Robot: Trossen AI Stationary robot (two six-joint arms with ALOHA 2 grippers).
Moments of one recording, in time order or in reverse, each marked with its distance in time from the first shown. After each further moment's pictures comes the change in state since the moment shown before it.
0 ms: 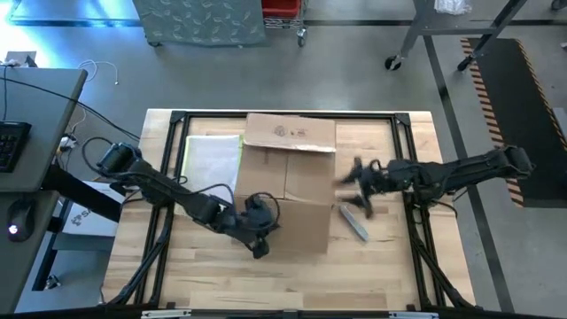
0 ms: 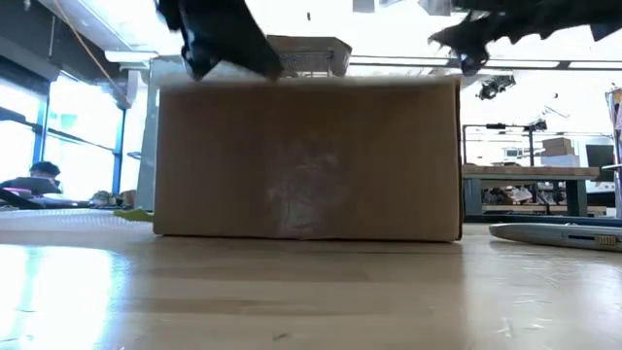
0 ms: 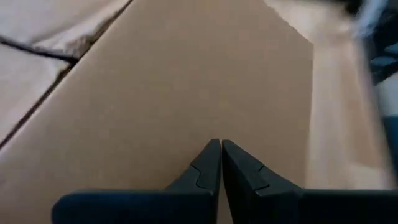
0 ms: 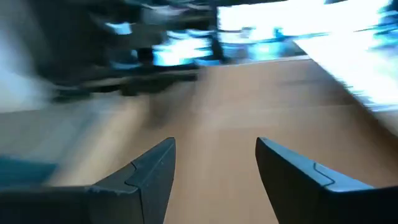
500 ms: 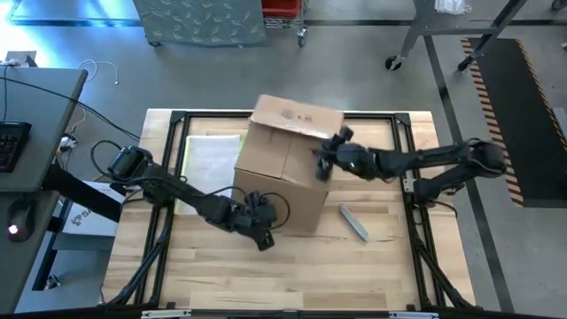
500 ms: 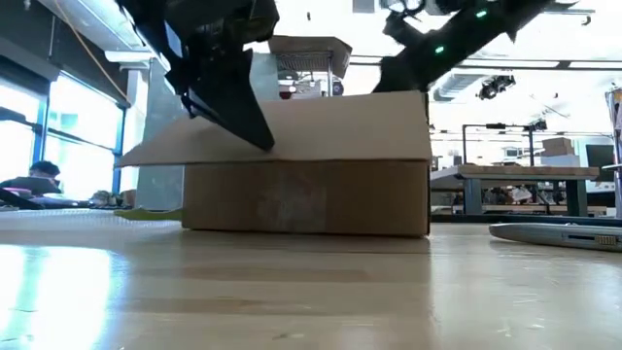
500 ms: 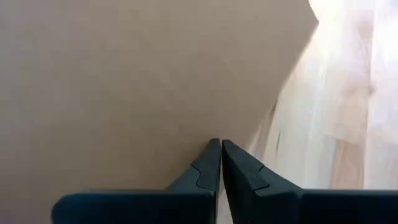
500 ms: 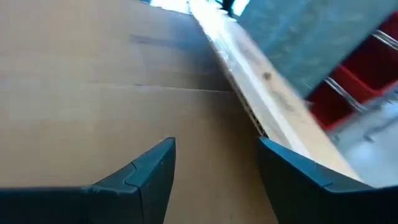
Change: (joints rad) left arm 0.040 0.088 -0.002 -0.085 -0.004 -0.060; right arm -0.203 0.472 0.317 -0.090 0.522 -0.244
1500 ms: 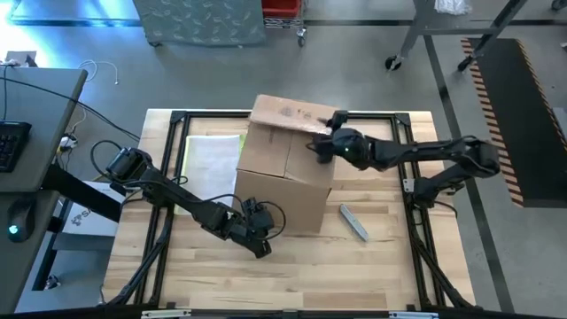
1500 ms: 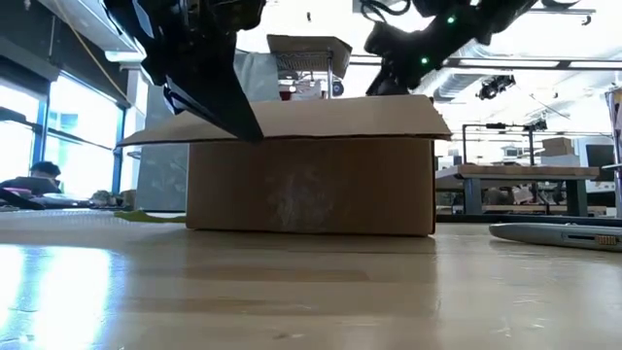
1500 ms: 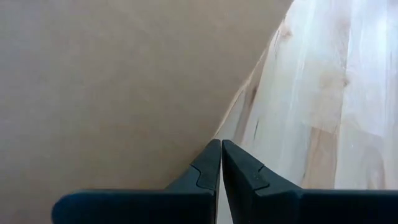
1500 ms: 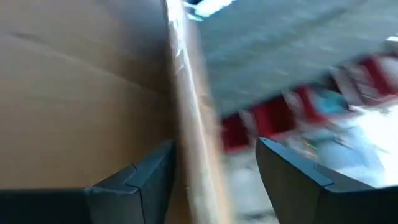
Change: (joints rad) left arm -0.061 0.000 0.000 -0.001 -0.039 -0.066; right arm -0.101 0.060 0.068 0.089 0.131 -0.625
